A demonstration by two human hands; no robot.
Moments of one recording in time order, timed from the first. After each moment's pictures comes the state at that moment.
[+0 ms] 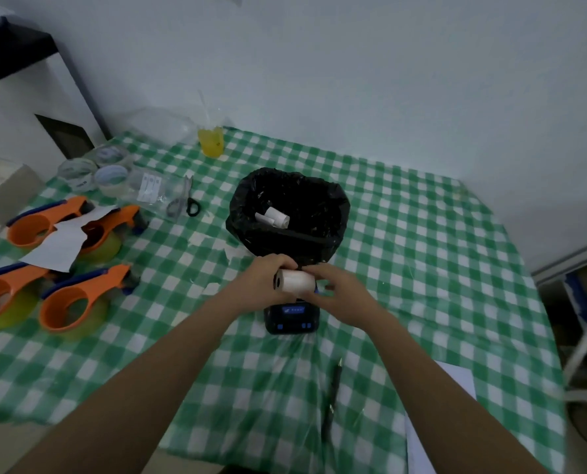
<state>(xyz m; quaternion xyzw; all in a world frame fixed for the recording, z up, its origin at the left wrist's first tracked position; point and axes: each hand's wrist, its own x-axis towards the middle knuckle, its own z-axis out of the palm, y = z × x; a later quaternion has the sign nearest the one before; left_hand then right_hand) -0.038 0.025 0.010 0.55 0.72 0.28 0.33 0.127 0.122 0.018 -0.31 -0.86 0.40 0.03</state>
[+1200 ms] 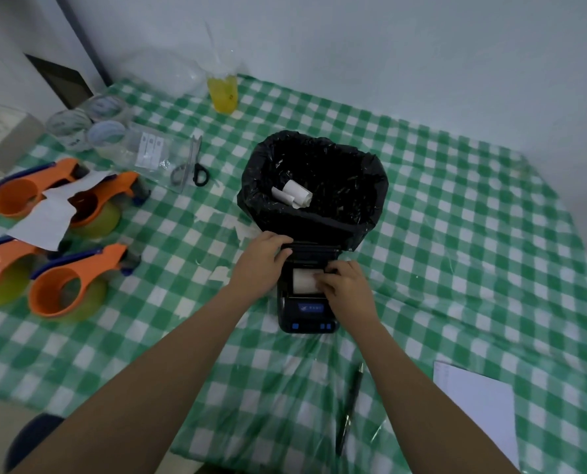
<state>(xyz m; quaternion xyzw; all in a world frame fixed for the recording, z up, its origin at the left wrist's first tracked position) -0.068 0.052 -0.045 0.43 0.81 0.30 0.26 0.093 0.139 -0.089 -0.31 -0.93 0.19 0.10</state>
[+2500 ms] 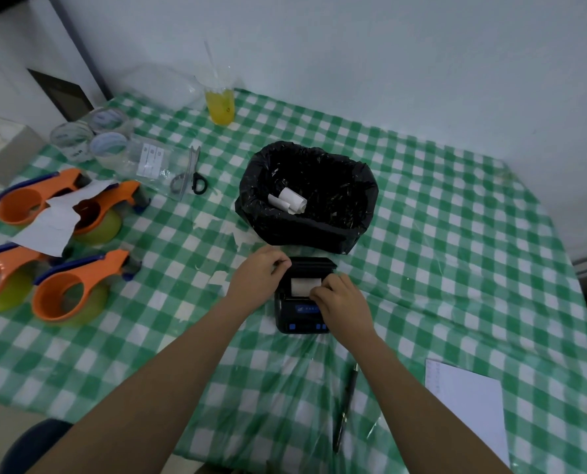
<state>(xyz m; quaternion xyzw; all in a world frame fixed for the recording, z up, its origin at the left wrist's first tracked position) -0.059 0.037 -0.047 0.44 0.80 0.32 0.25 0.107 0.120 -0.083 -0.26 -0.96 0.09 0.11</state>
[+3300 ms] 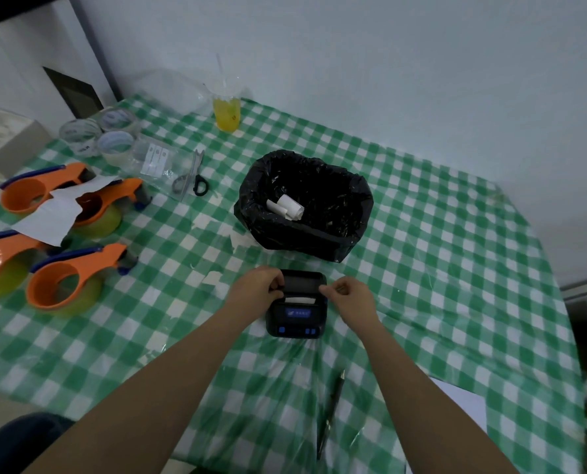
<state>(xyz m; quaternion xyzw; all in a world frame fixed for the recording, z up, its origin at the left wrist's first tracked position) -0.045 0.035 -0.062 0.44 0.82 0.22 0.30 0.112 0.150 -0.056 -0.53 -0.72 0.45 0.06</state>
